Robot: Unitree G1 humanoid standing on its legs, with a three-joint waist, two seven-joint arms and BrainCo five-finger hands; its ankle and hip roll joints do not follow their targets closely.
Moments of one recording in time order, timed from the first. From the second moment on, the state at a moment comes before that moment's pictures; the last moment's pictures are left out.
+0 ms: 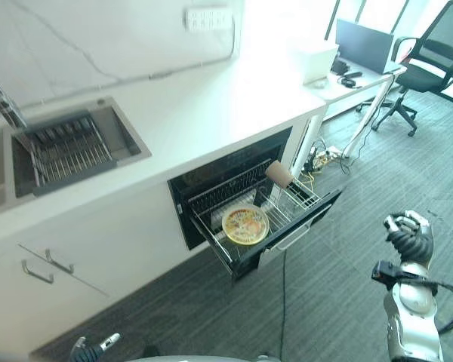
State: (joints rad) left arm 0.27 0.28 0.09 0.89 -0.21 -0.18 0.23; right arm 0.16 -0.48 -0.35 0.12 0.35 -0.10 -0.19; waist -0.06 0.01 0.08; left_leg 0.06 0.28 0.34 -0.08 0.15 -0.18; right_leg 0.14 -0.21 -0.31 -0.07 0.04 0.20
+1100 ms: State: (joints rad) left arm 0.09 0.38 -0.12 0.71 -0.33 -0.17 0.18; right arm -0.68 -0.79 -0.25 0.95 1.09 -0.06 -0.07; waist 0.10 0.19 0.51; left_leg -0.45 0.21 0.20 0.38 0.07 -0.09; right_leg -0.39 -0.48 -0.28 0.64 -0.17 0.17
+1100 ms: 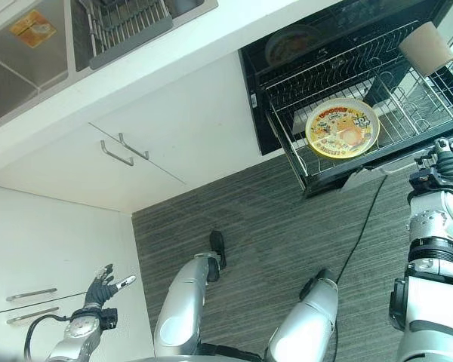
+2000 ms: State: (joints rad) left arm 0.22 0.39 -0.11 0.71 -0.33 -0.22 0.11; right arm -0.99 -0.90 0.05 1.13 0.91 0.10 0.03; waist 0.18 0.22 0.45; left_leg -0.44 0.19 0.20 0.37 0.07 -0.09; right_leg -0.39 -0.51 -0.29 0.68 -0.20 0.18
